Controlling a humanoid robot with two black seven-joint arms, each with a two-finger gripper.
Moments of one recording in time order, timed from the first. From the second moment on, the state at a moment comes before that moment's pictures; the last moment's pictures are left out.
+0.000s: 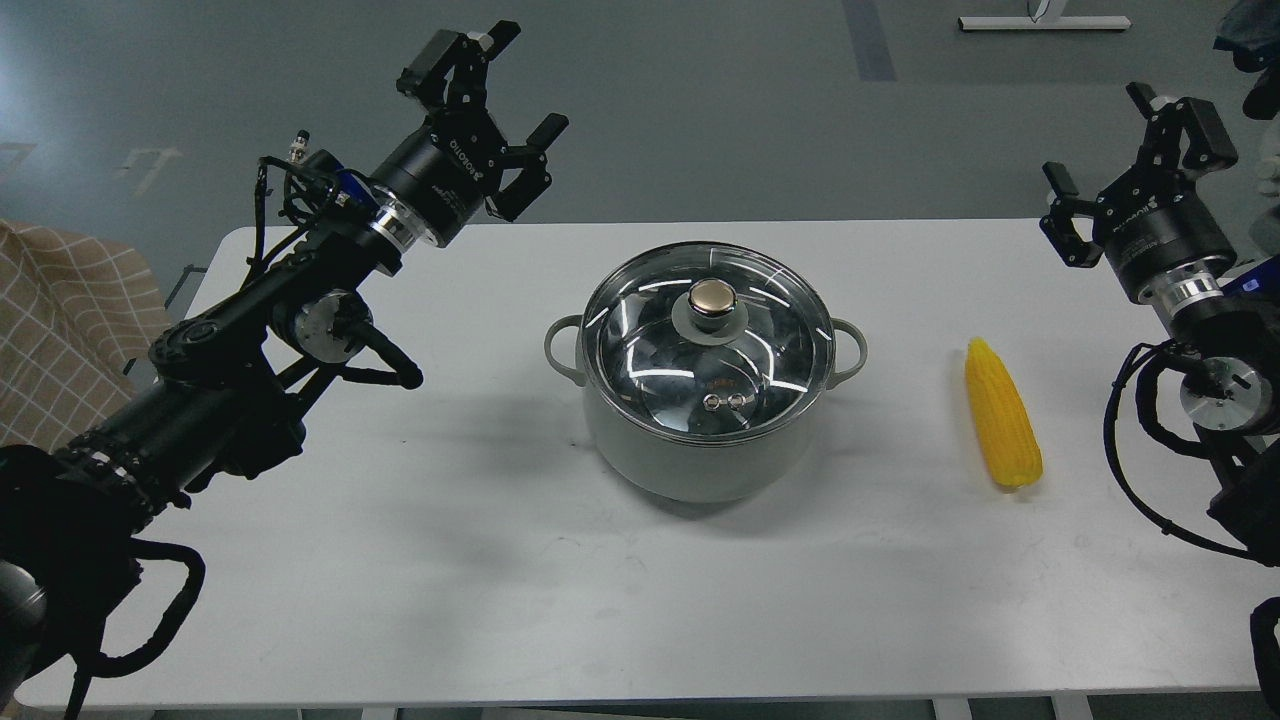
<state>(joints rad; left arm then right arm) -0.83 0.29 -0.76 -0.79 0.37 -0.44 -0.42 0.78 -0.35 0.94 0.47 -0.39 0.49 0.41</state>
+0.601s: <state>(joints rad) -0.81 0.28 -0.76 -0.79 0.37 -0.45 -0.44 0.76 -0.37 0.94 0.48 -0.39 0.49 0.41</state>
